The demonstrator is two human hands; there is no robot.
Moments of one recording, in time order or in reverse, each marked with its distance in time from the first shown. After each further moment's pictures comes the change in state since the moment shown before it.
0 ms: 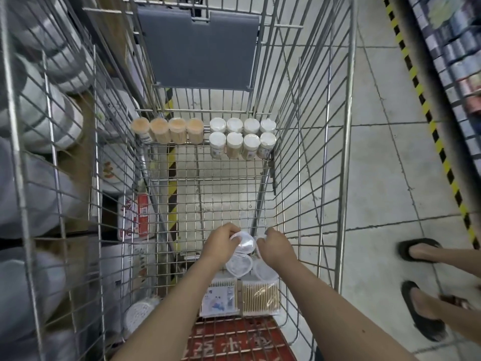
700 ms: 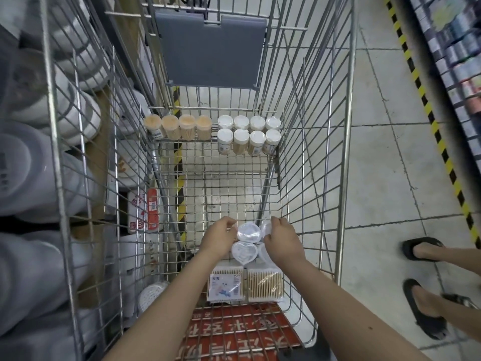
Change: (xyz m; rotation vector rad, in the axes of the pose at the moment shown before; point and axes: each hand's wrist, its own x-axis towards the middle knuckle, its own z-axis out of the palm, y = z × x) left_hand -0.023 -0.007 -0.016 -0.015 0.079 0.000; right_hand -0.030 -0.001 -0.003 -0.175 0.176 -0.155
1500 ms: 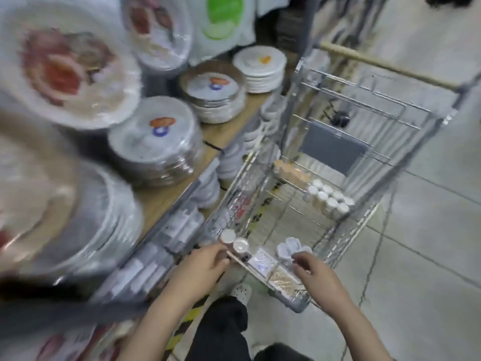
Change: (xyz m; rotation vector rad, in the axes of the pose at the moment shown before) left_hand -0.432 0.051 -0.036 0.022 0.606 -0.067; right_hand -0.247 0.009 -0.165 0.088 -0.215 -0.669
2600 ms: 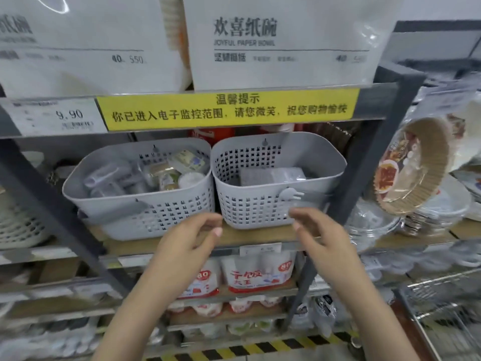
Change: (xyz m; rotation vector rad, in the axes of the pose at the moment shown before) left_hand -0.467 -0.163 -0.147 -0.241 0.994 -0.375; right_hand -0.263 -0.346 0.221 0.072 -0.313 -1.096
